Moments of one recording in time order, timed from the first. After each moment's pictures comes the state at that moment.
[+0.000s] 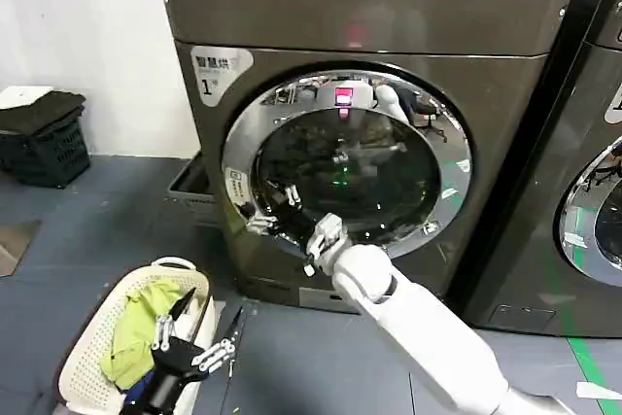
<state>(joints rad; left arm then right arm) 1.78 -1.49 -0.70 -2.37 0.01 0.00 0.34 -0.38 1.31 -0.32 1.48 0.50 -0.09 -0.15</state>
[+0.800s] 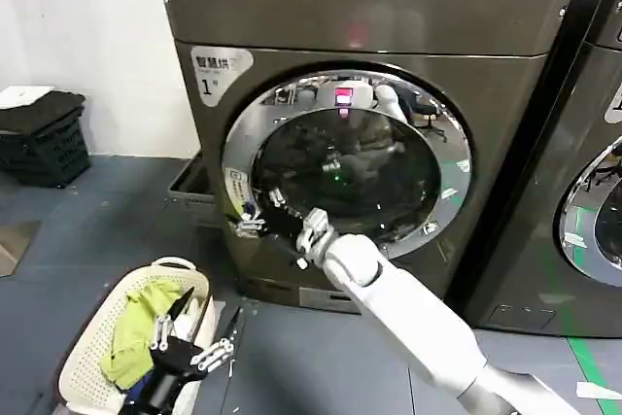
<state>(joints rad) 1.78 -1.49 -0.71 -2.37 0.01 0.00 0.34 -0.33 1.29 -0.33 1.36 0.55 0.00 -0.45</state>
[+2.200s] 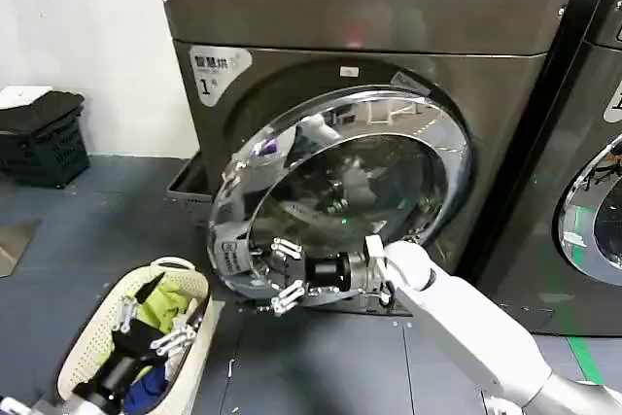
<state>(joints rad) 1.70 -1.26 -0.98 -2.29 -0.31 0.01 0.47 -0.37 1.04 -0.34 1.52 0.82 0.19 -1.15</state>
